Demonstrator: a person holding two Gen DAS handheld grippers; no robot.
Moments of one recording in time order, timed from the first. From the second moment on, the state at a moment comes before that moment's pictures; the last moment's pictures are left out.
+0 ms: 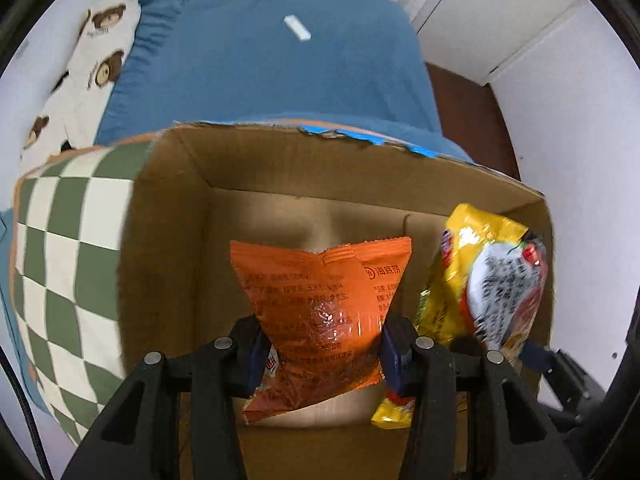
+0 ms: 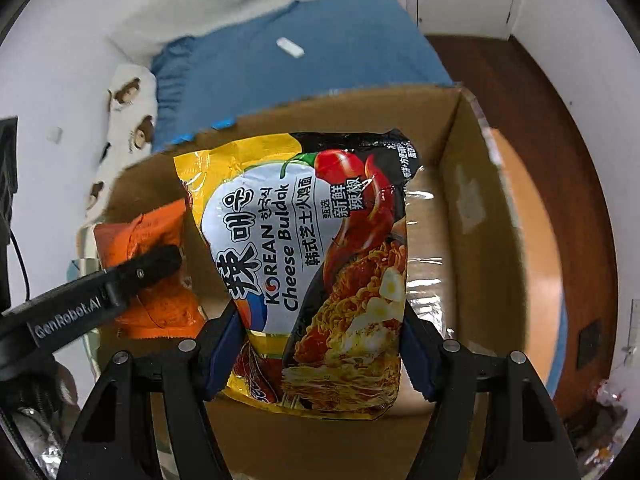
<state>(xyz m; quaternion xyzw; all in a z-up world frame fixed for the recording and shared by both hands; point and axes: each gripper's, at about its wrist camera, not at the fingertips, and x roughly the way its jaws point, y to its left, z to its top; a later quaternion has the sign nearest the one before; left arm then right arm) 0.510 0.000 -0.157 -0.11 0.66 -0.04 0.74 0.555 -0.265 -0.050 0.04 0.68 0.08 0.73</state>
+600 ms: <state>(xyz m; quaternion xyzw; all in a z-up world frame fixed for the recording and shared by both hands) 0.527 0.000 -0.201 -0.09 0.69 -0.01 0.72 0.603 -0.244 -0.142 0.03 0.73 0.10 0.68</state>
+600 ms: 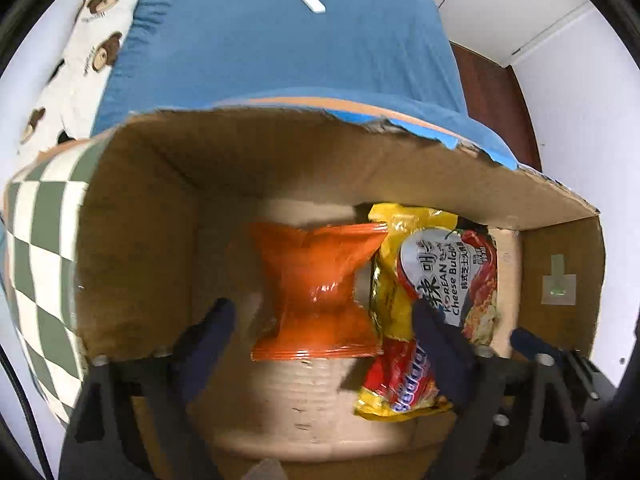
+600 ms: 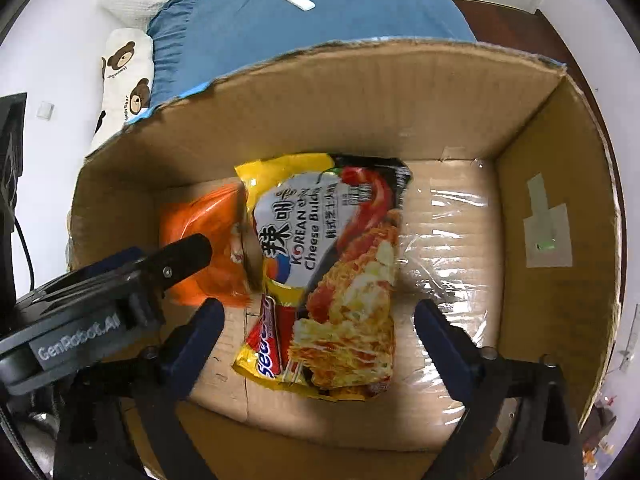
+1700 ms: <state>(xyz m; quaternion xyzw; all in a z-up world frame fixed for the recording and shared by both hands) 0.407 0.026 -0.069 -0.07 0.59 -0.02 0.81 0.502 -0.247 -0.001 0.01 0.64 0.12 0.76</state>
